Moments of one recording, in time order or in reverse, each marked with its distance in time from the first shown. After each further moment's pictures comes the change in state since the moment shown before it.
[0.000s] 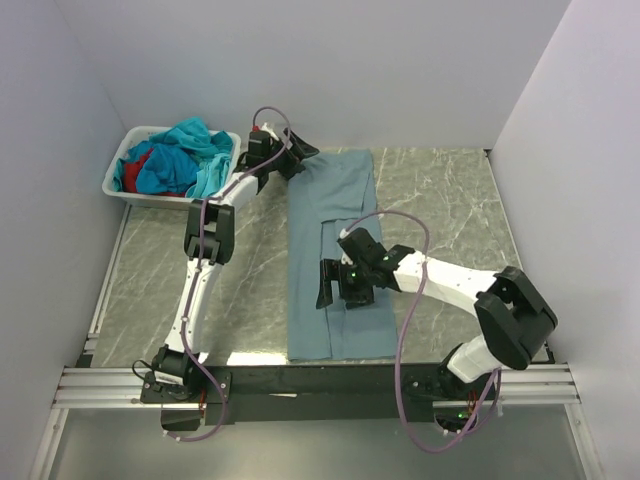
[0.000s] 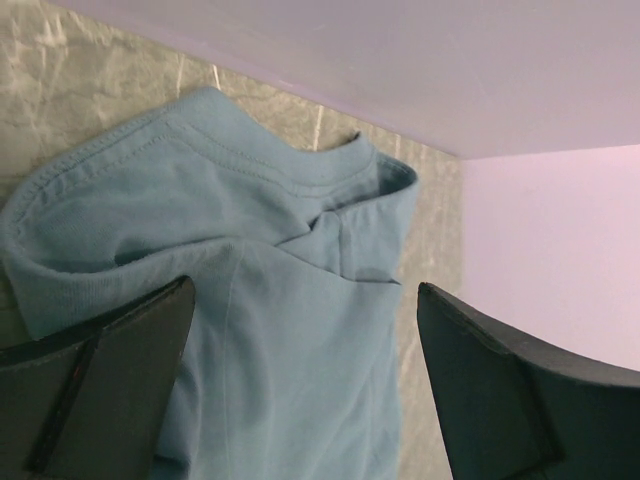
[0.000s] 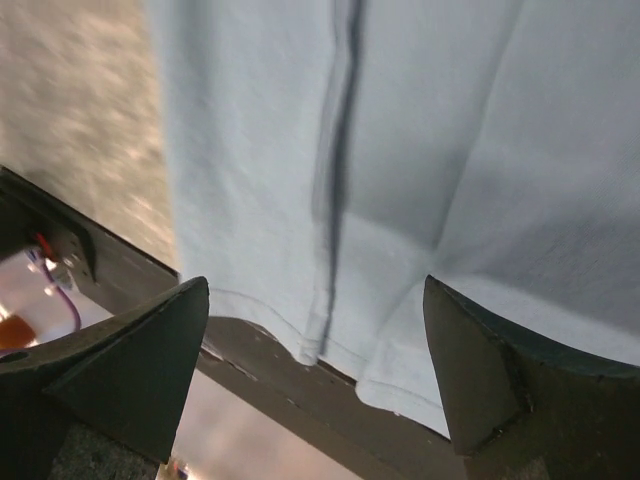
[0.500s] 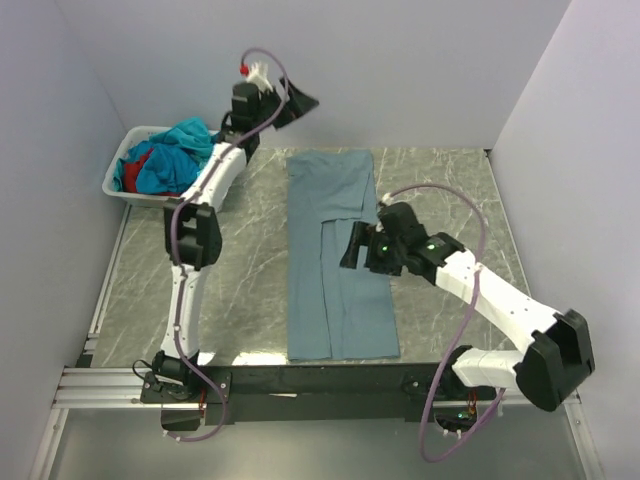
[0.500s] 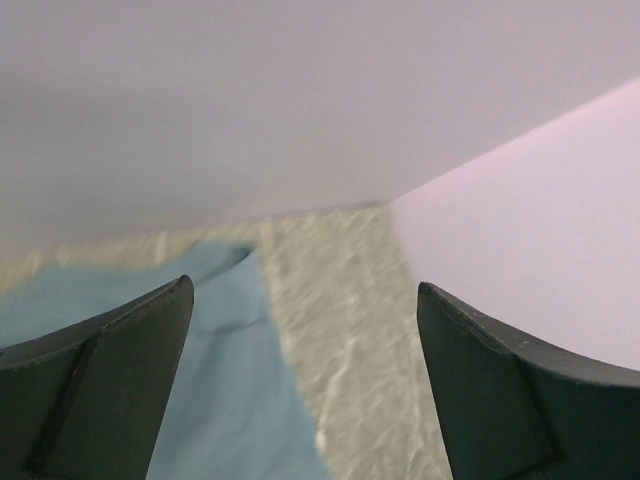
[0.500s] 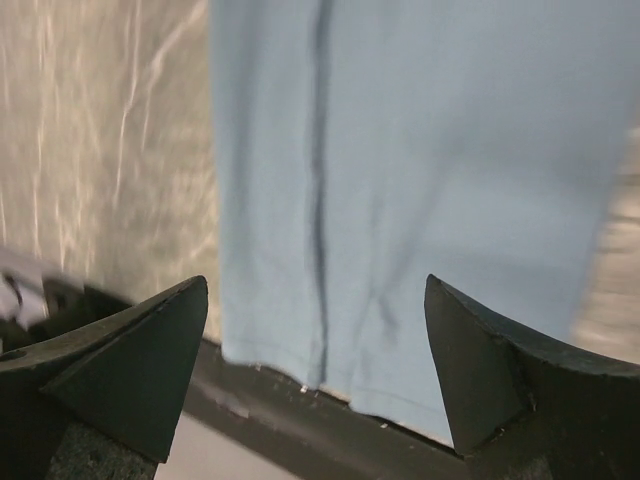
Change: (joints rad) left arm -0.018 -0.291 0.023 -0.100 -0.063 0.225; right arm -0.138 -0.257 0.103 -0.135 0.187 -0.013
